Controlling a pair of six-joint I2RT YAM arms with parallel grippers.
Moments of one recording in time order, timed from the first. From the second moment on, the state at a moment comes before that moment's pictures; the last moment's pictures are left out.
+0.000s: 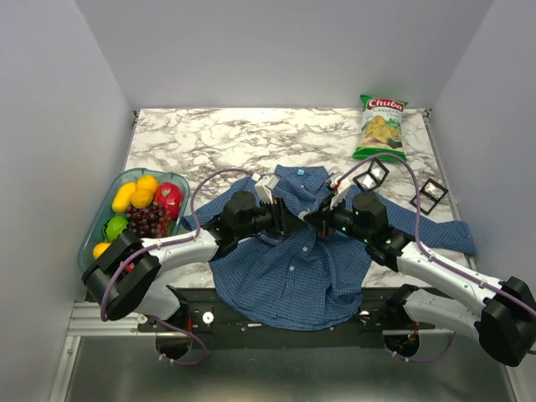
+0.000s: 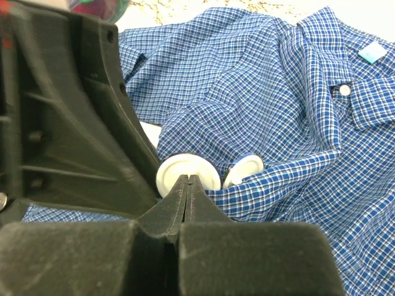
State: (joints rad) left arm -0.80 1.41 0.59 0.57 0.36 -0.84; right arm 0.68 1.02 0.52 0.17 -0.19 0.21
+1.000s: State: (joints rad) left arm -0.75 1.42 0.69 0.39 0.45 -0.76; right arm 0.69 1.00 0.52 0.15 -0.18 0.17
